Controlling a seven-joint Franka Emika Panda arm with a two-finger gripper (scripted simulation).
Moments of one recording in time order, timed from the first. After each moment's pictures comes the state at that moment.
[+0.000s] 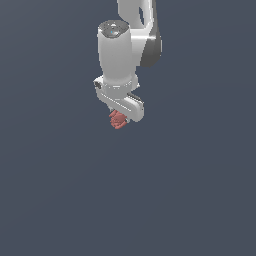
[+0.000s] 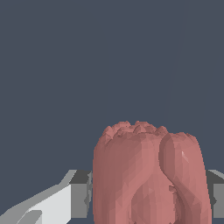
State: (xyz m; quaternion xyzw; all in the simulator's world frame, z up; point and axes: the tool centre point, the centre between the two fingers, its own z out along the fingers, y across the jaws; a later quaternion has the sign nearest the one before) arm -0.060 -0.032 0.232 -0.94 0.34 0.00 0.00
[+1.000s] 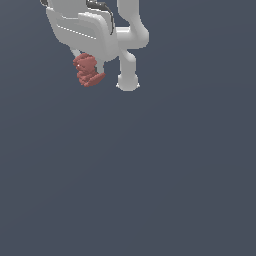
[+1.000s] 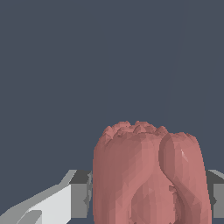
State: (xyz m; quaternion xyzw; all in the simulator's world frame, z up) arm -0.056 -0.107 0.435 -0.94 0.34 0.00 0.00
